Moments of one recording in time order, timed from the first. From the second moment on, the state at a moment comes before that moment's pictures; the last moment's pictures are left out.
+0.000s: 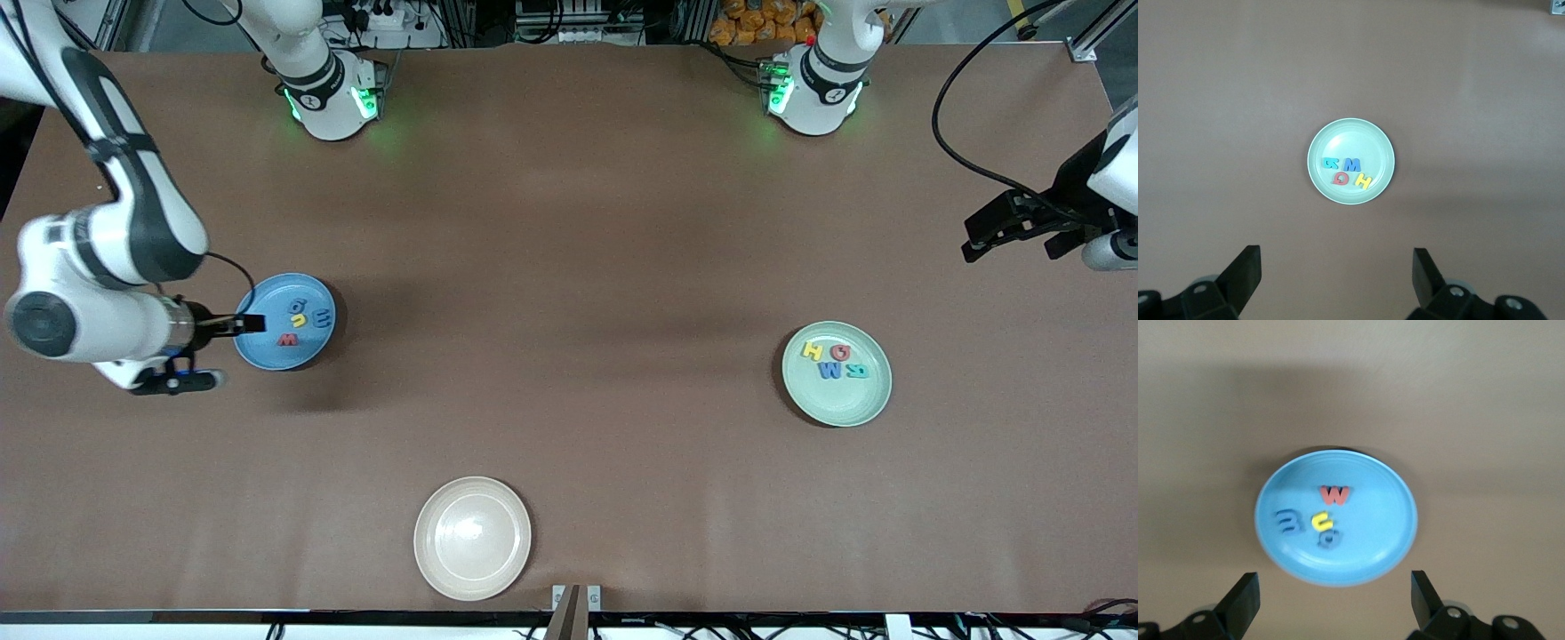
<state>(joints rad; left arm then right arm) 0.00 0.05 -0.09 -1.48 0.00 1.60 -0.13 -0.67 0.47 0.76 -1.65 -0.34 1.68 0.15</state>
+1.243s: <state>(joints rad) 0.00 0.05 -0.09 -1.48 0.00 1.60 -0.13 -0.67 0.28 0.90 -1.36 -0.18 1.42 0.29</state>
